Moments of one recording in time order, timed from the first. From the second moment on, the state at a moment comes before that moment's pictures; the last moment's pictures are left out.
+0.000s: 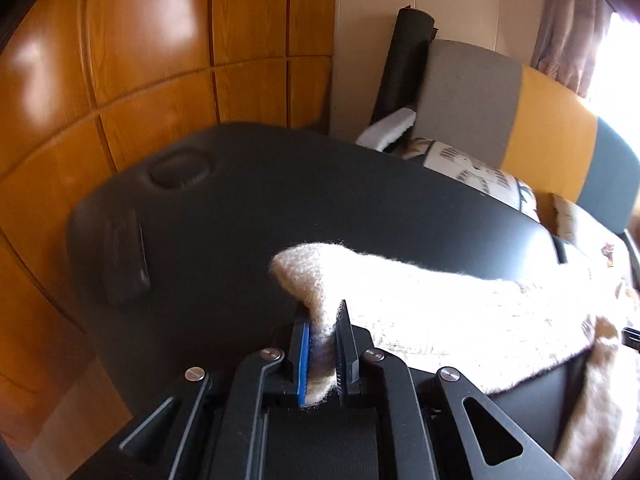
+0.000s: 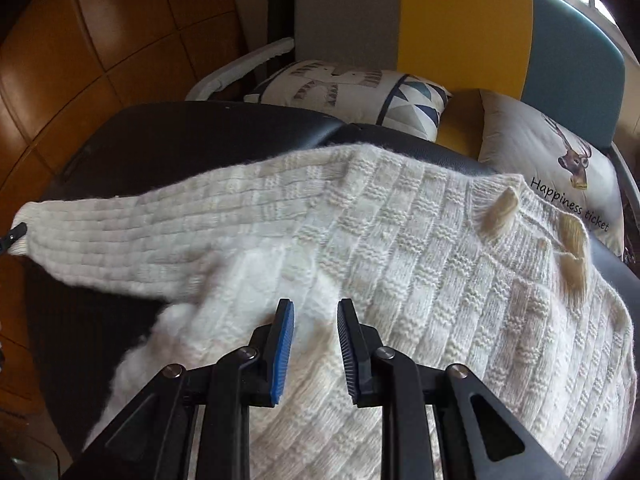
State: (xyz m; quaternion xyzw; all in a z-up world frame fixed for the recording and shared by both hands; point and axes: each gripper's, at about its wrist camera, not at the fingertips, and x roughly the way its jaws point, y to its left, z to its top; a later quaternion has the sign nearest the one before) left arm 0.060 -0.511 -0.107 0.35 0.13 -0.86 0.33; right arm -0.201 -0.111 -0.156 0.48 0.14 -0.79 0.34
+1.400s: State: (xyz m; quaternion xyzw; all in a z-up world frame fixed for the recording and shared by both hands) left arm -0.113 -0.278 -0.147 0.48 0.15 -0.86 -0.06; right arm -0.154 0.088 -0.177 0.48 0.08 -0.83 0.28
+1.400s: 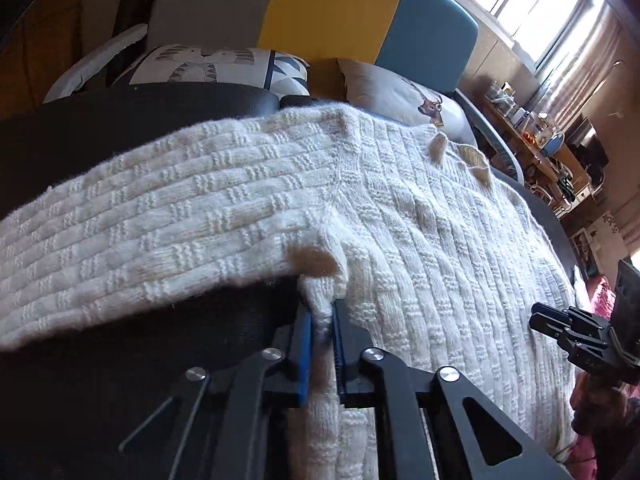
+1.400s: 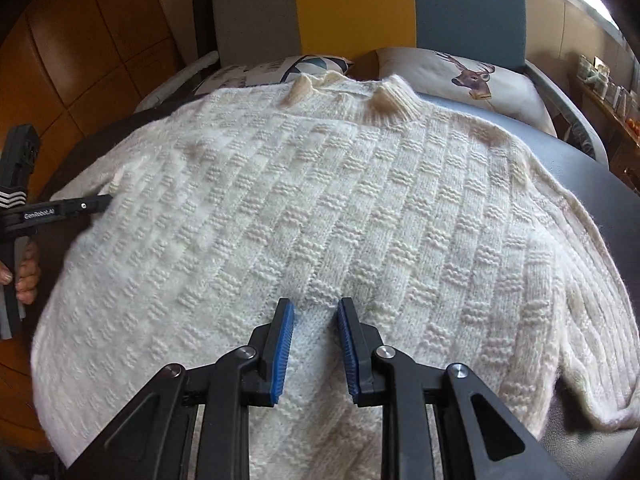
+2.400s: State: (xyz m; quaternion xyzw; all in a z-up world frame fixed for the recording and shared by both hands) left arm 0.082 -0.262 -0.163 0.51 0.25 -0.82 -0.08; right arm -0.038 0.120 -0.147 0.46 0.05 -0.82 0.33
